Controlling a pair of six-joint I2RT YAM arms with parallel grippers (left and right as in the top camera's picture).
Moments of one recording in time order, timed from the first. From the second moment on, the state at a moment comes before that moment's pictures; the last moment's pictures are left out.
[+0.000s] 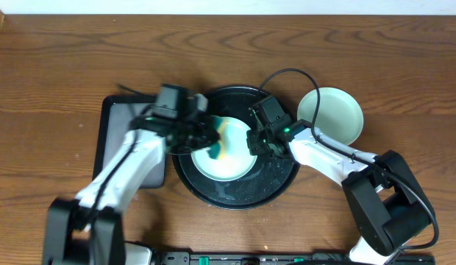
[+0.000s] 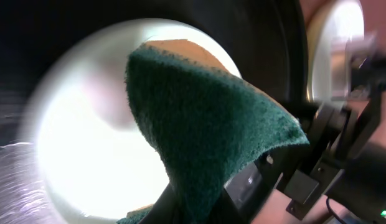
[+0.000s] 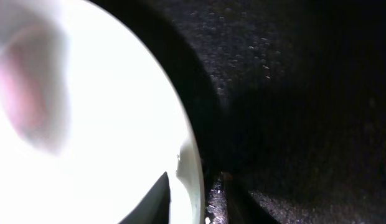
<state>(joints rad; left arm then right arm) -0.21 1.51 0.94 -0.58 0.51 -0.49 0.59 1.84 1.02 -0.33 -0.12 0.41</state>
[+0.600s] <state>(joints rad) 0.29 1.16 0.95 -0.96 0.11 -0.42 0.61 1.86 1.03 -0.30 -0.10 0.41</state>
